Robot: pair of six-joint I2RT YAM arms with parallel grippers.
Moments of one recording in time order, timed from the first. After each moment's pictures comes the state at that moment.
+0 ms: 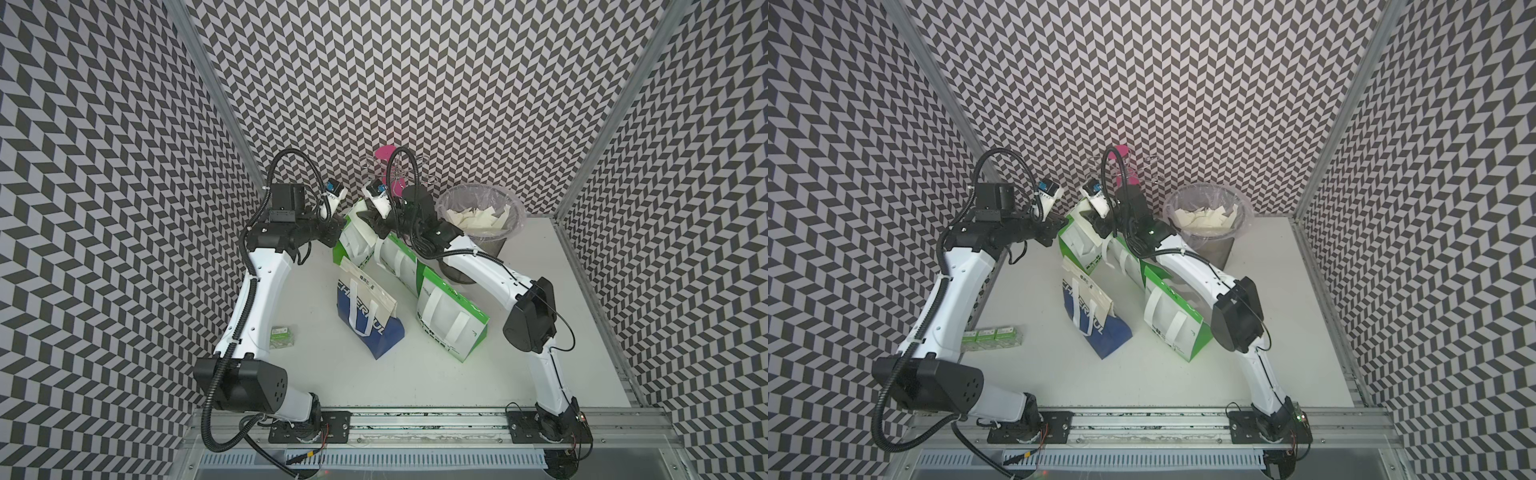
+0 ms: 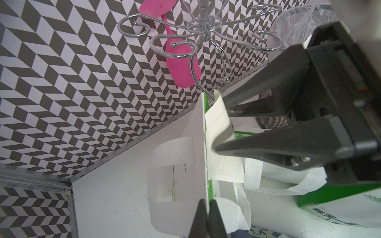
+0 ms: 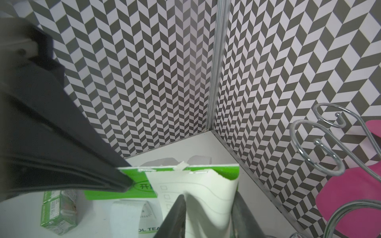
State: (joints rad) left arm -0.06 1.48 1.67 -0.81 0.42 0.39; right arm 0.73 2.18 2.15 -0.13 -0.28 -0.17
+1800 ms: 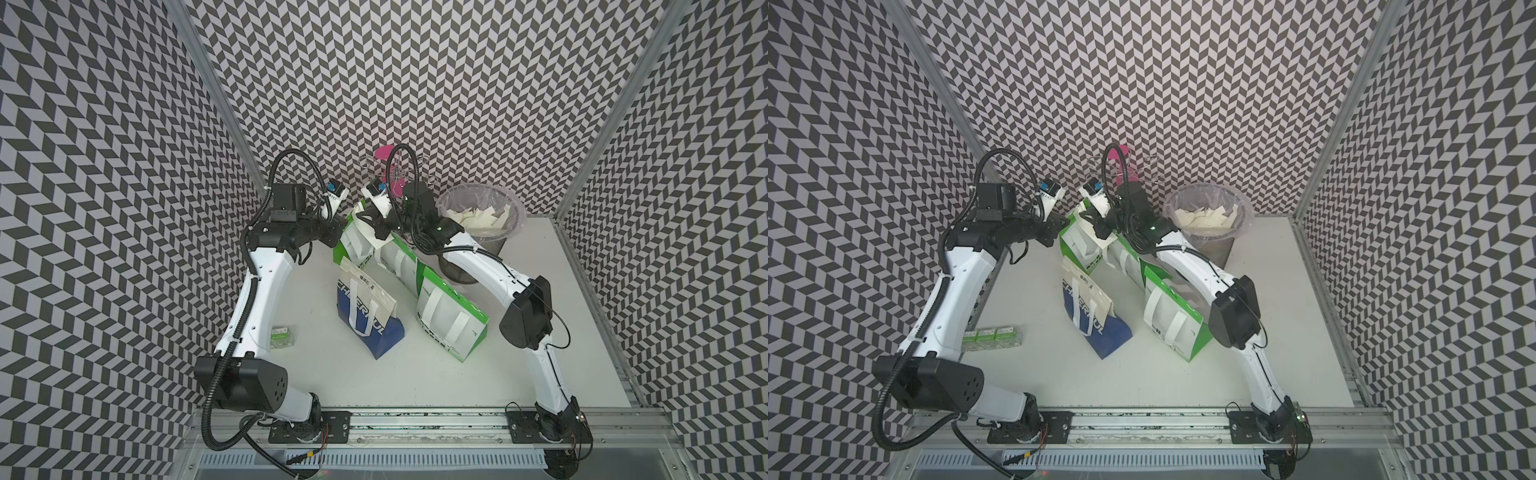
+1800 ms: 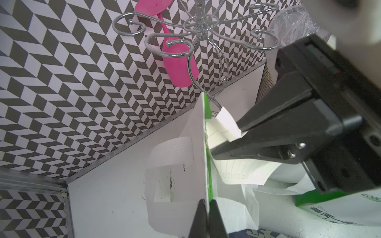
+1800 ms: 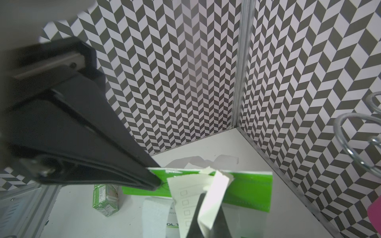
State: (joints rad) left arm -0.07 1.49 1.67 -0.81 0.42 0.39; right arm 0.71 2.22 2.23 -0.19 -0.48 -0.09
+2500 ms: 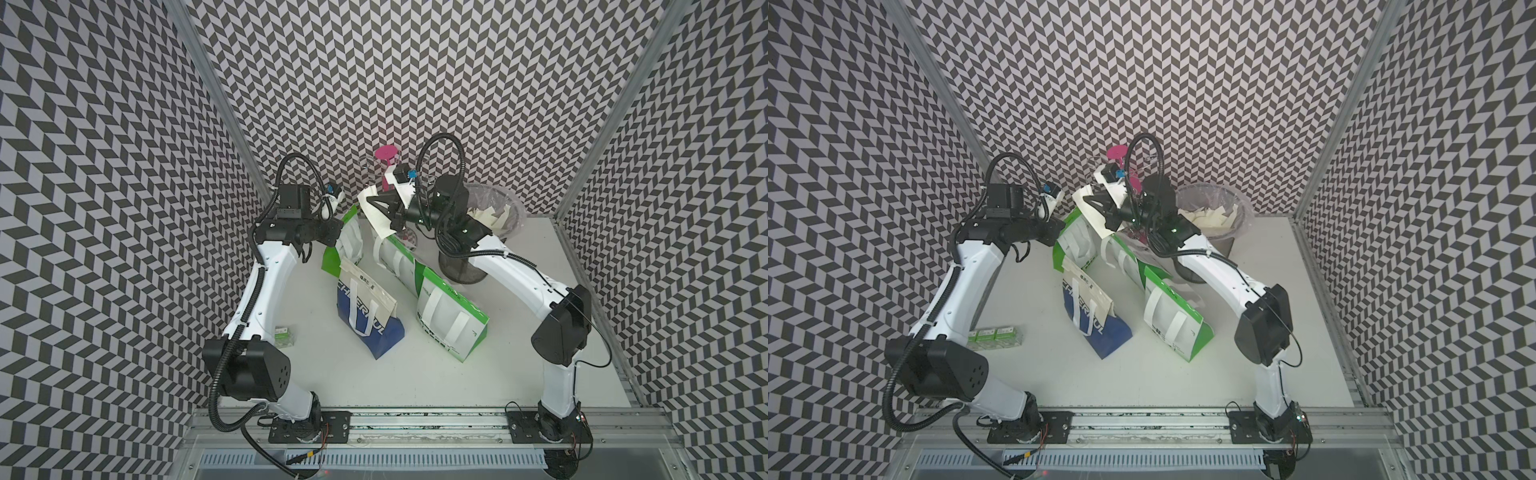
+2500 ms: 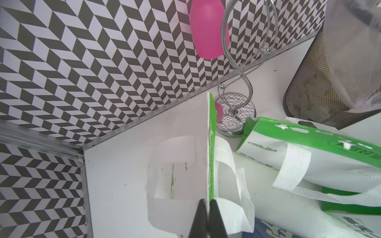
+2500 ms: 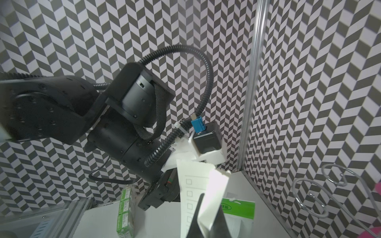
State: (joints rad) left arm -0.04 1.56 1.65 -0.79 0.30 0.35; right arm 0.65 1.94 1.94 0.11 -0.56 -0.02
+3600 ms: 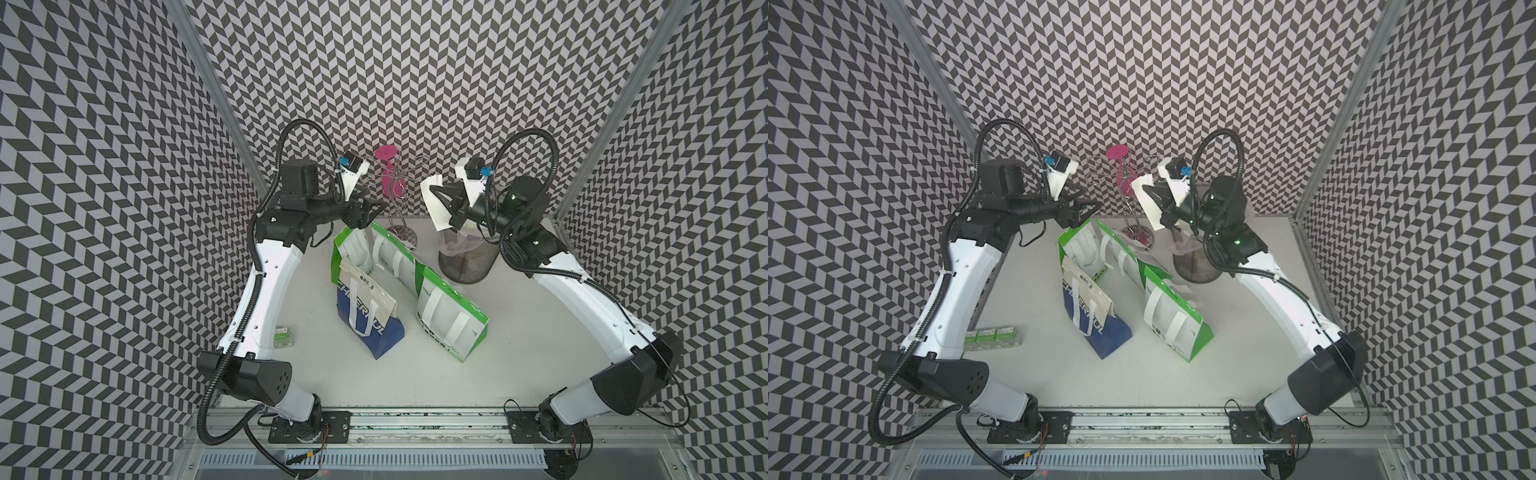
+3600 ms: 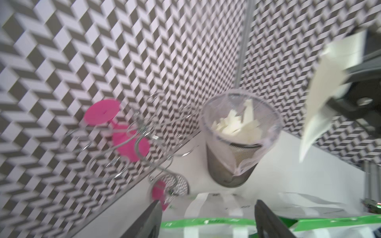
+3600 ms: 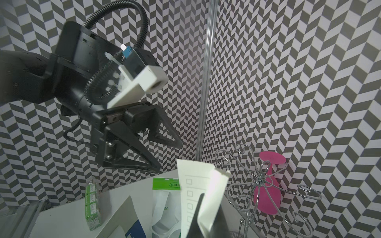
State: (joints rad) left arm -0.22 1.55 1.89 -0.66 0.70 0.21; right arm 0.46 1.51 1.57 0.08 -0.53 -0.09
